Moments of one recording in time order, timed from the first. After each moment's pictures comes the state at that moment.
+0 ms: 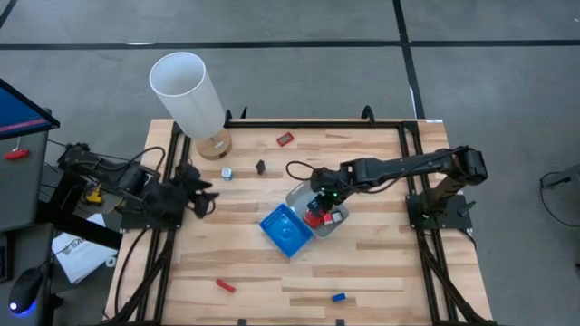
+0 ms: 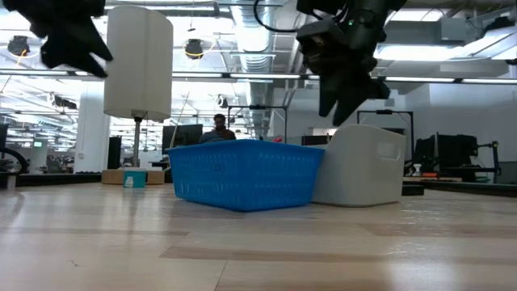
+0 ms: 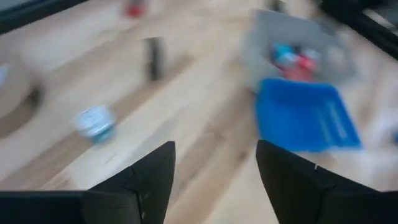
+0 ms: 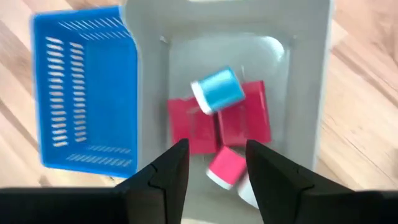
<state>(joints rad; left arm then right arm) -0.39 0.65 0.70 -0.94 -0.64 -1.00 0.02 1.63 1.23 -0.79 0.02 0.83</state>
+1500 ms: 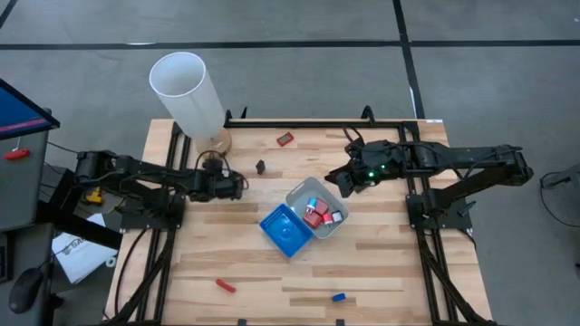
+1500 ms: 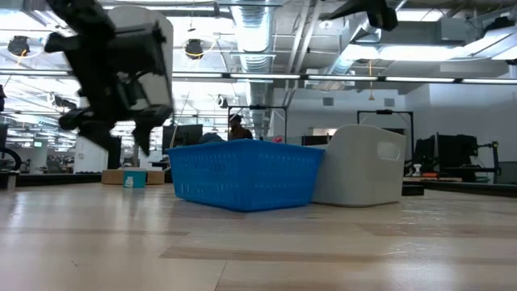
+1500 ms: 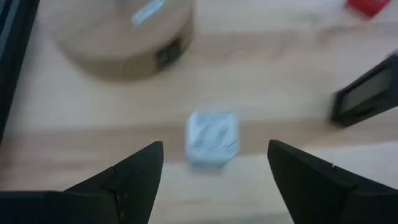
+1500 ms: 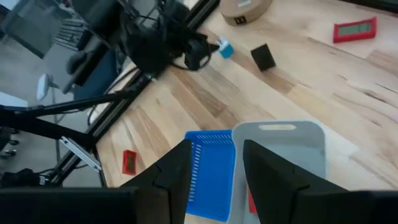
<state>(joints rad) 0.06 1.30 0.57 -0.62 -0.75 -1.36 0.06 1.20 1.23 -0.64 0.18 0.83</state>
